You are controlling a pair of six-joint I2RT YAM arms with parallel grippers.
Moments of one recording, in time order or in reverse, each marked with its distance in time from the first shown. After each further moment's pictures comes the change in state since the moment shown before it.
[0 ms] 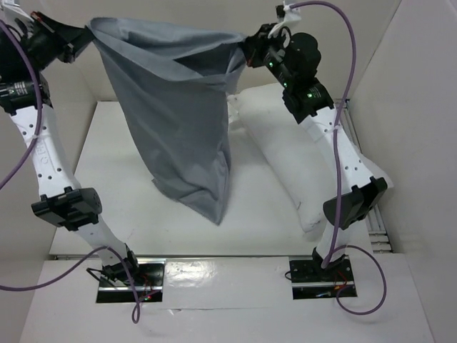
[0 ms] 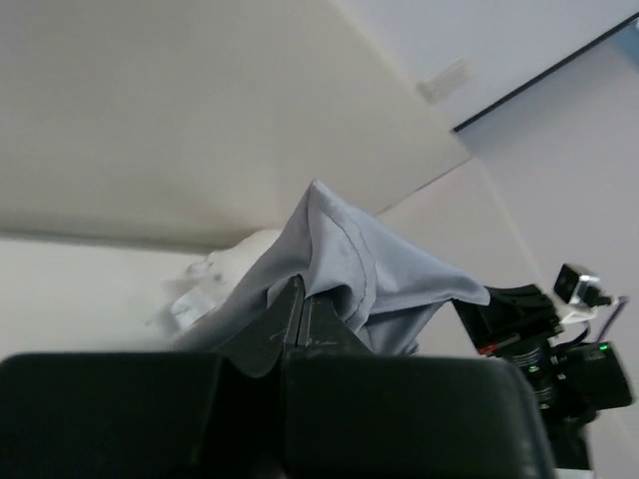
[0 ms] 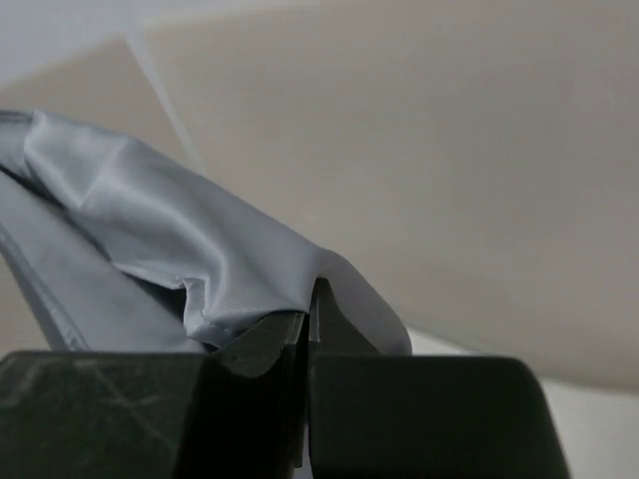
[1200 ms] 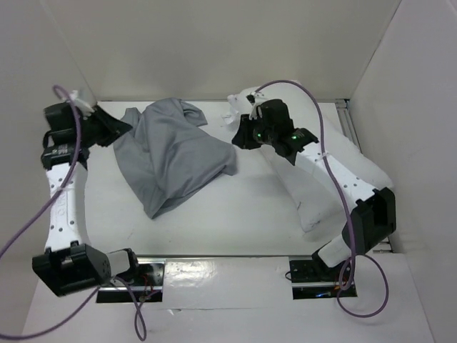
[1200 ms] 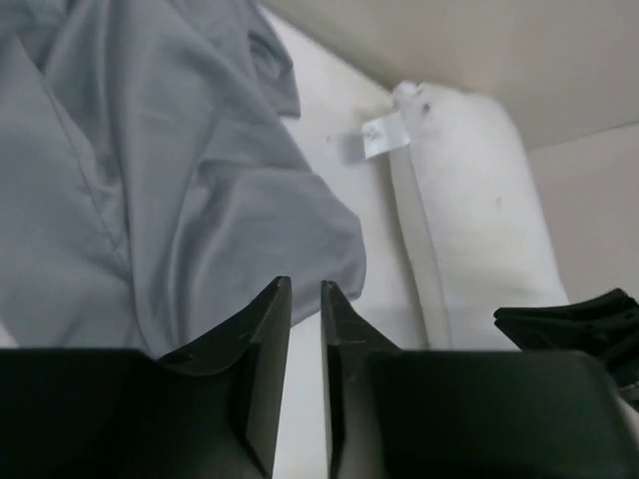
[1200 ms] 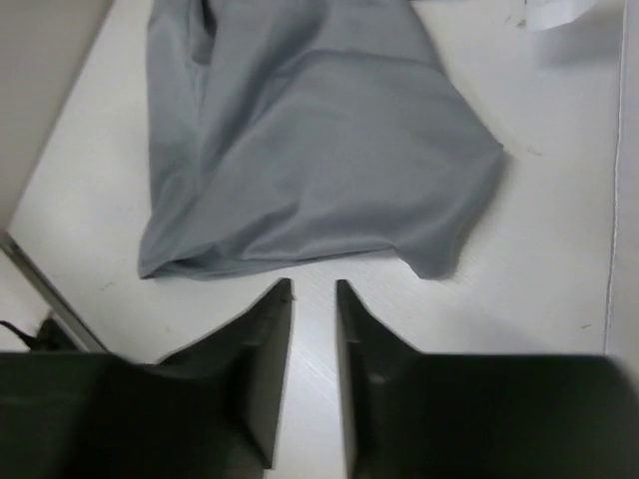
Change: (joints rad) left arm -0.022 -0.598 -1.028 -0.084 -0.259 0.355; right arm 0.074 -0.252 -0.723 -0.161 -0.141 0.060
